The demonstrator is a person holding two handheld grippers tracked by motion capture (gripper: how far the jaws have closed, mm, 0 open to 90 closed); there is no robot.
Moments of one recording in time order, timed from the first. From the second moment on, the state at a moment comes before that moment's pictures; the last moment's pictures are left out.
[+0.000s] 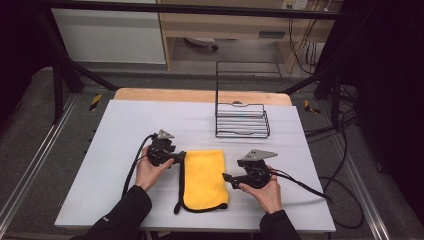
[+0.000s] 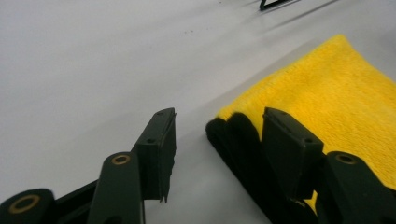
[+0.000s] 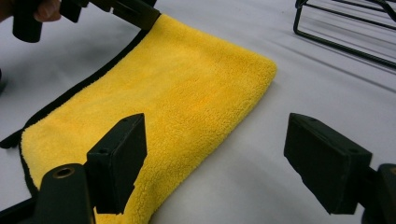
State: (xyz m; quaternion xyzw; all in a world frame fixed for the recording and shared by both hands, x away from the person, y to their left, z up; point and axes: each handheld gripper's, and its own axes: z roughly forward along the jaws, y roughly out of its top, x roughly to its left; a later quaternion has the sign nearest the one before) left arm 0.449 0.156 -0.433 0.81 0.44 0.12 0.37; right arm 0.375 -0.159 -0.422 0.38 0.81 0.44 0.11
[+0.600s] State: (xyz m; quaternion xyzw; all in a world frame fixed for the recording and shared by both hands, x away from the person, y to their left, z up) left arm 0.456 0.147 -0.447 0.81 0.44 0.09 0.37; right arm 0.410 -0.153 -0.428 0.40 0.79 0.45 0.10
